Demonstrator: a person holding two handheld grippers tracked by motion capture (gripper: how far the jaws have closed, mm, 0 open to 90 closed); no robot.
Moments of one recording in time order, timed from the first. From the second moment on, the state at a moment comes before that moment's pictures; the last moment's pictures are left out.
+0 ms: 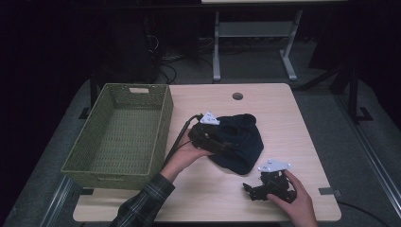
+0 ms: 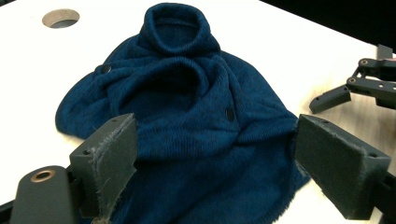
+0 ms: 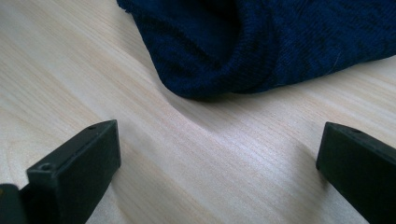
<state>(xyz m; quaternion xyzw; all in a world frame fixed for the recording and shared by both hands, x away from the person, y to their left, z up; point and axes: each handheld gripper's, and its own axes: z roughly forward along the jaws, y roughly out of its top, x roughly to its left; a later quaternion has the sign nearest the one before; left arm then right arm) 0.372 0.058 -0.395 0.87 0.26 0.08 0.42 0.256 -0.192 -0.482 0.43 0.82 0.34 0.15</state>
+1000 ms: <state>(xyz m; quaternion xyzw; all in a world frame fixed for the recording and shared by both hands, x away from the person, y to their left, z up) 0.307 0.106 -0.446 0.87 0.30 0.09 0.38 0.256 -0.192 -0.483 0.43 0.82 0.34 0.15</state>
